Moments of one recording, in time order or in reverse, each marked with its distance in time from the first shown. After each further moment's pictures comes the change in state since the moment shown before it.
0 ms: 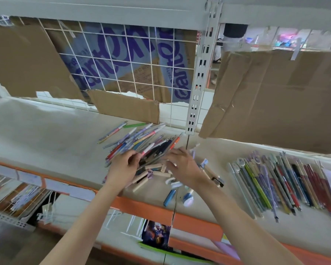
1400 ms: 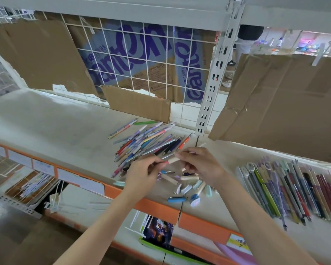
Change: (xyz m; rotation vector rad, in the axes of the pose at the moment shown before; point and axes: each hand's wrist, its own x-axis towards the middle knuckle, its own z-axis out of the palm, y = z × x) left_hand -0.039 0.035 0.002 -0.212 0.008 0.148; right_hand -0.002 -0.012 -0.038 0.998 -0.153 0.483
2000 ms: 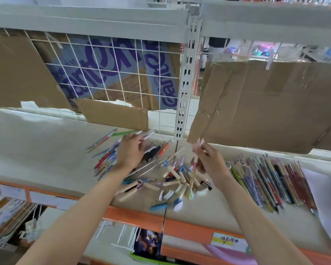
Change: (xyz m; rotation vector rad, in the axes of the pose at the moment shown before) left_hand 0.107 -0.023 0.025 0.438 0.050 0.071; right_hand -0.026 0.001 -0.054 -0.126 0.491 -0.075
